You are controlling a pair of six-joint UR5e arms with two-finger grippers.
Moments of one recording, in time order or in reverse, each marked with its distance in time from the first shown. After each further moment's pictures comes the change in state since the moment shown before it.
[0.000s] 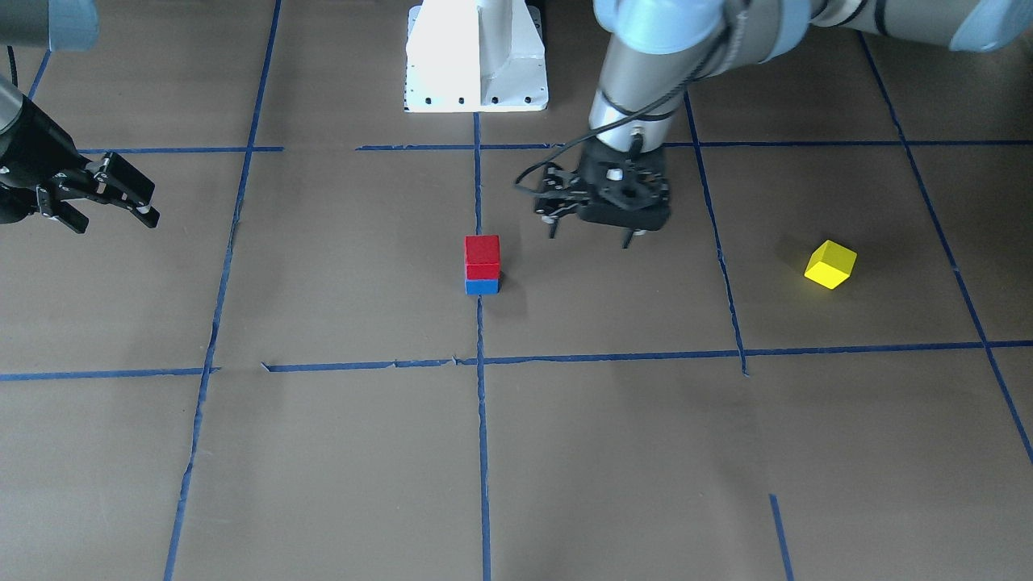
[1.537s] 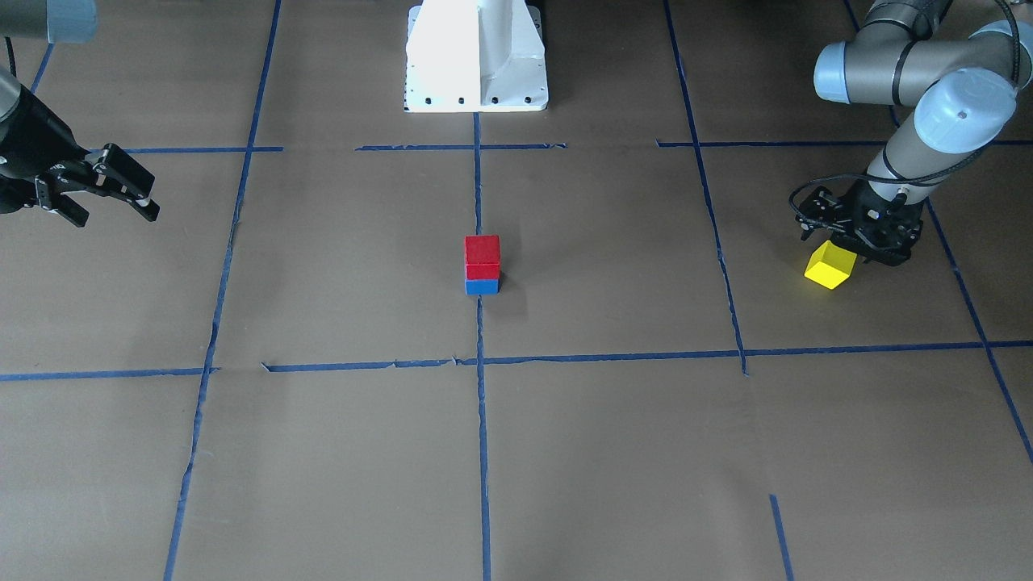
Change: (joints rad) left arm -0.191 0.534 0.098 -0.284 -0.144 0.610; right arm 0.000 -0.006 0.021 -0.002 0.000 0.013
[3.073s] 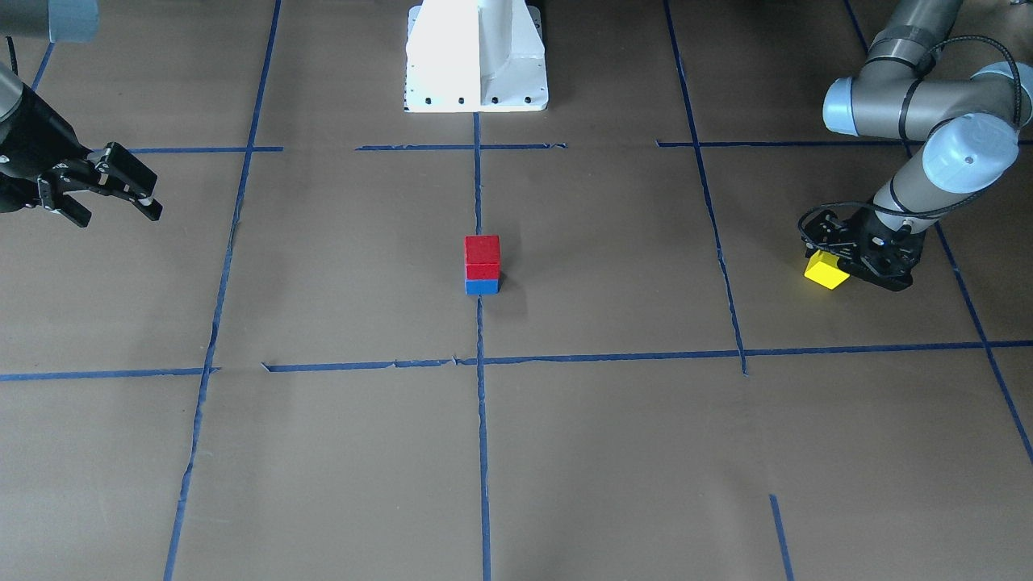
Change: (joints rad) left arm -0.004 -0.032 0.151 -0.097 -0.039 0.004; right arm -0.001 0.006 0.001 0.002 0.000 0.000
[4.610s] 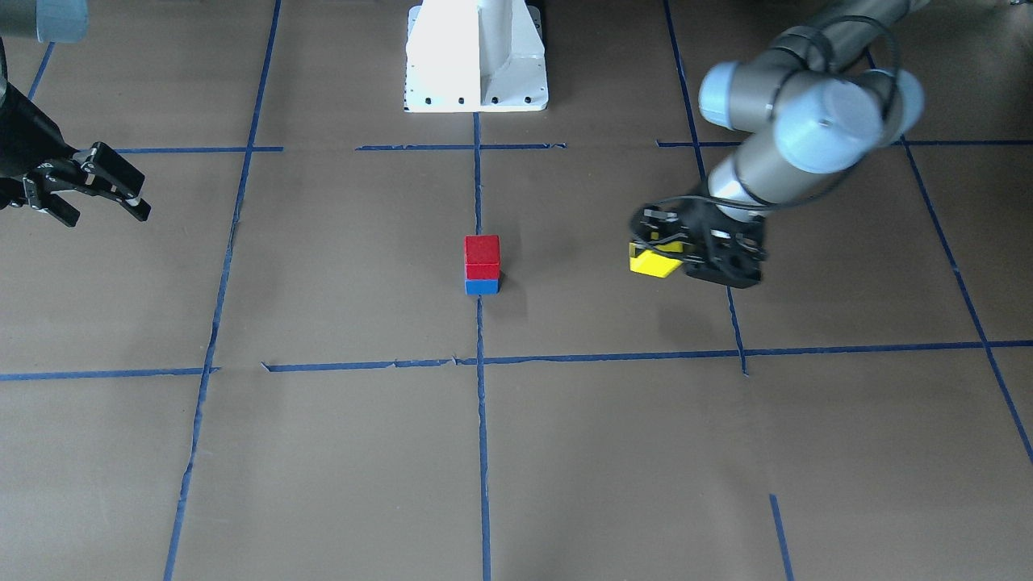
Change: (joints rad) left arm 0.150 -0.467 -0.056 0.136 -0.119 -0.736; right arm 0.031 -0.014 -0.002 -0.006 0.015 -0.012
